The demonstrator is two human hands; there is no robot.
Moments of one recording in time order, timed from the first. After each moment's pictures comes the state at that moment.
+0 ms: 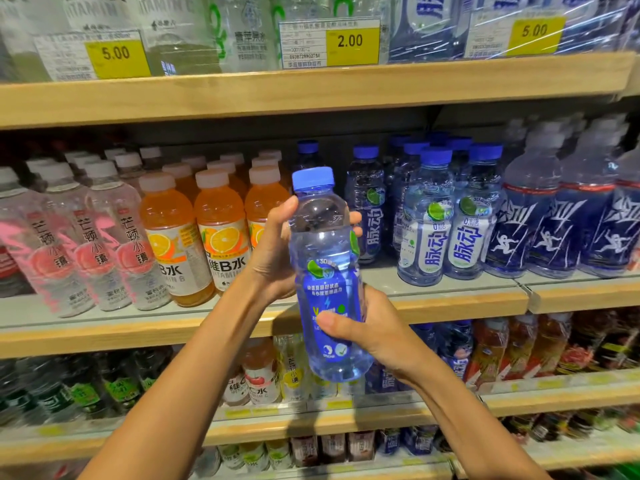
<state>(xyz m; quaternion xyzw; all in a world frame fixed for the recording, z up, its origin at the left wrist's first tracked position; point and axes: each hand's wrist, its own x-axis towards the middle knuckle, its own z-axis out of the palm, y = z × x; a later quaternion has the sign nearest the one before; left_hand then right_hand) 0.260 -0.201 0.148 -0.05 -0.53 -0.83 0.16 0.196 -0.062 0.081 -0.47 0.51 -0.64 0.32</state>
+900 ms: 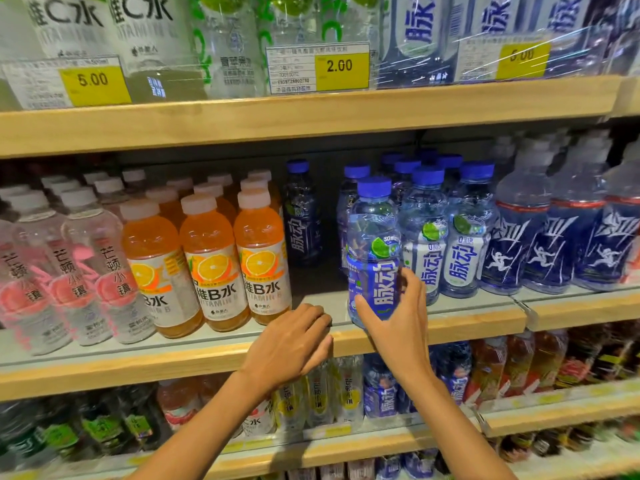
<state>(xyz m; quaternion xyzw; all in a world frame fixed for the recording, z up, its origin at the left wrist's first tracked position) 0.250 -0.240 0.031 -0.08 -0.94 0.10 0.31 0.144 -0.088 0.047 -0.27 0.75 -0.59 -0.12</state>
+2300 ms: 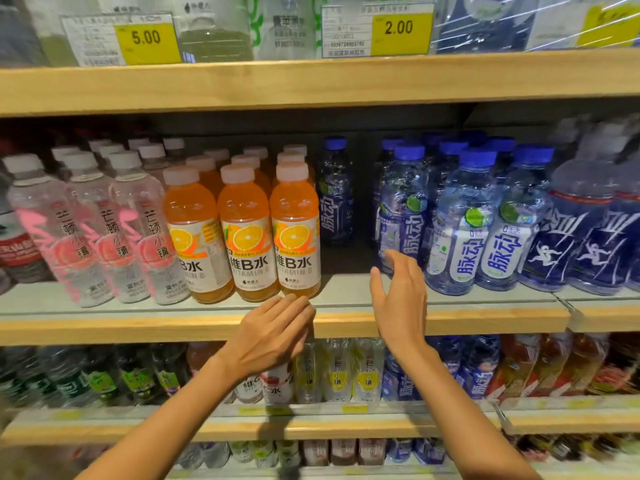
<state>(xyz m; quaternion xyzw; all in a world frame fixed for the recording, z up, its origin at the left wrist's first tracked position) 0.303 -0.282 0.009 -0.08 -0.89 0.23 0.39 0.151 -0.126 0.047 -0.33 0.79 -0.48 -0.17</state>
